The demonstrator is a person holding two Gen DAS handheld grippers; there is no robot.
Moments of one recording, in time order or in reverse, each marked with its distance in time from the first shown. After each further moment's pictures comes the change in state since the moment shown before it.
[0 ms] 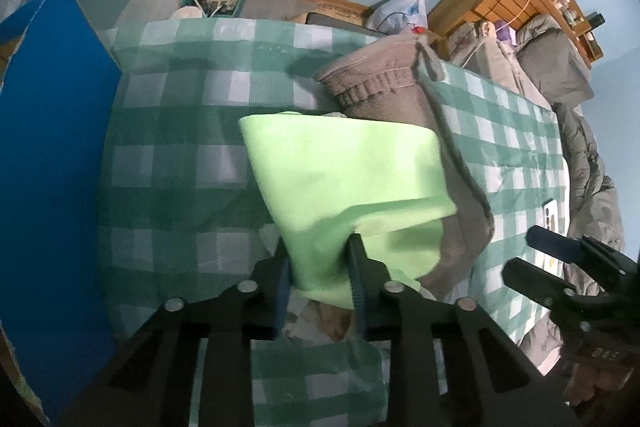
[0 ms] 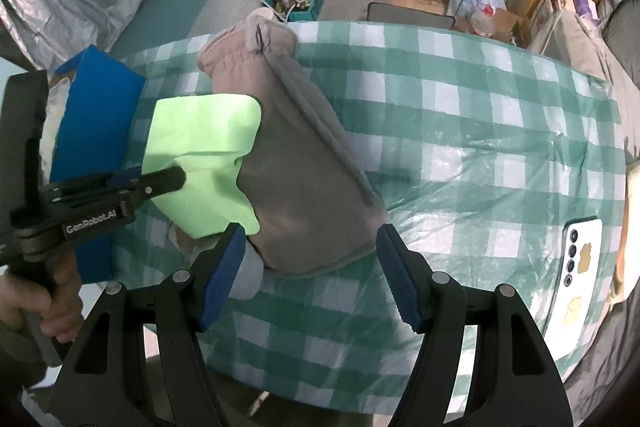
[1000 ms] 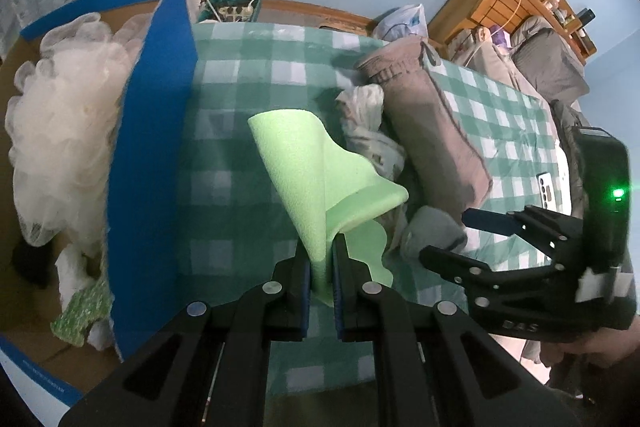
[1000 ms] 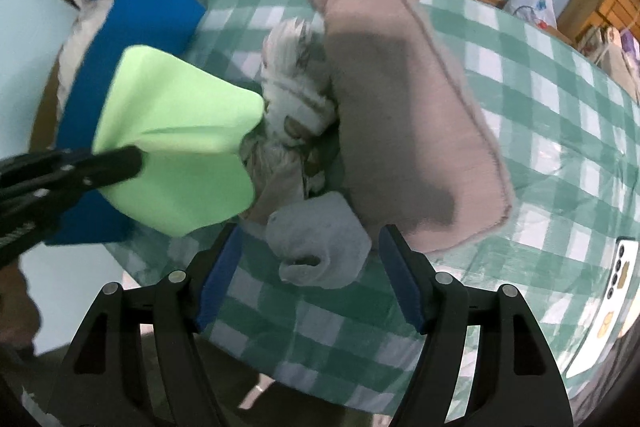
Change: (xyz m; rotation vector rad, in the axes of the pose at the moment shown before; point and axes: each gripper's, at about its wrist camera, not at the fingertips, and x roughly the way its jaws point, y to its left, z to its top) left arm -0.057 0.032 -0.053 0.022 -0.058 0.034; right arm 0.049 0.074 -0.025 -0.181 0.076 0.032
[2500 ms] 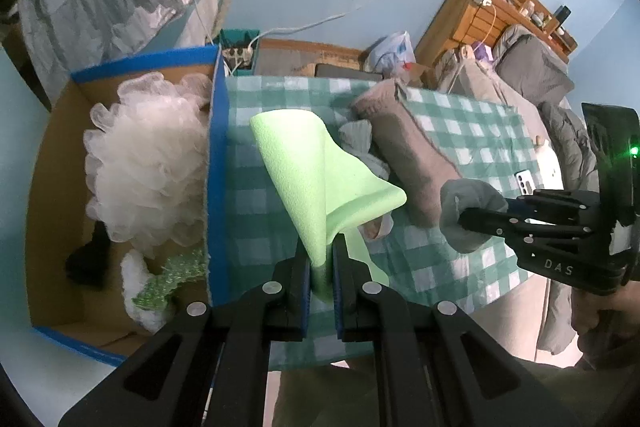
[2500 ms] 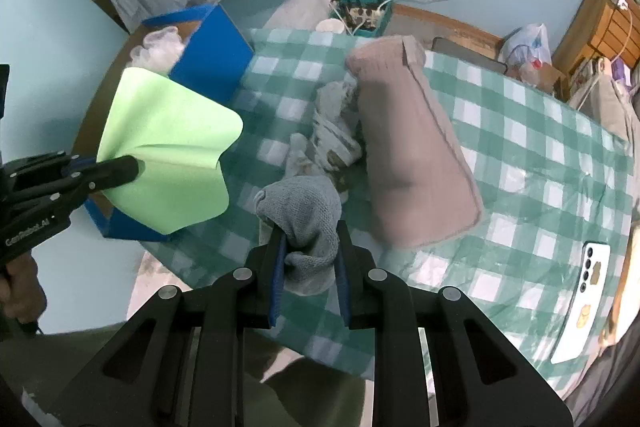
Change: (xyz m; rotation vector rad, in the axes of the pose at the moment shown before) left arm -0.085 0.006 -0.020 0.077 -0.136 0.021; right arm -0.089 0.026 -0.008 -0.023 -0.145 0.030
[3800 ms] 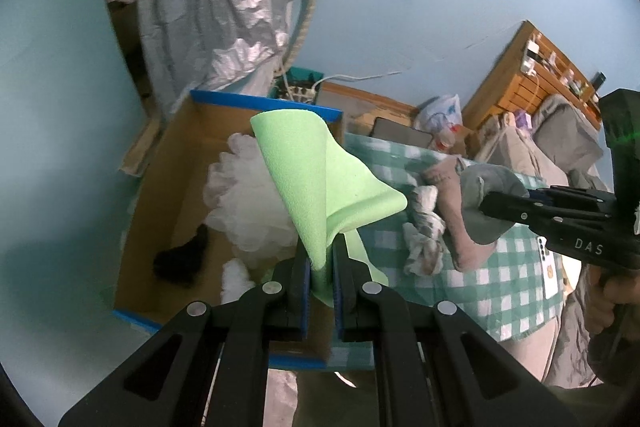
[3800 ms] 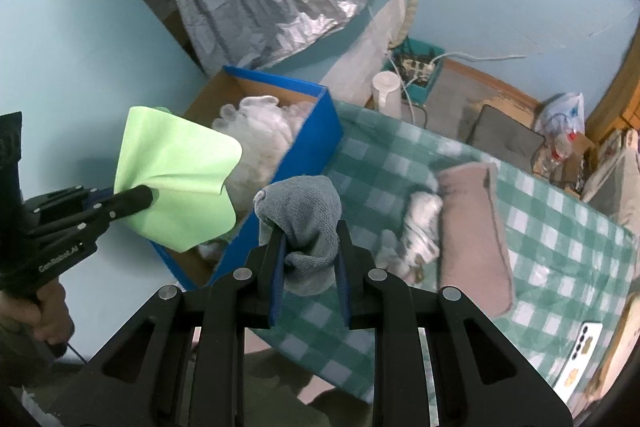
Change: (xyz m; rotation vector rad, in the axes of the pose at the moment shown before) left arm -0.082 0.076 -0.008 -0.179 -0.161 0.130; right arm -0.033 0.091 0.070 -0.154 -0.100 0.103
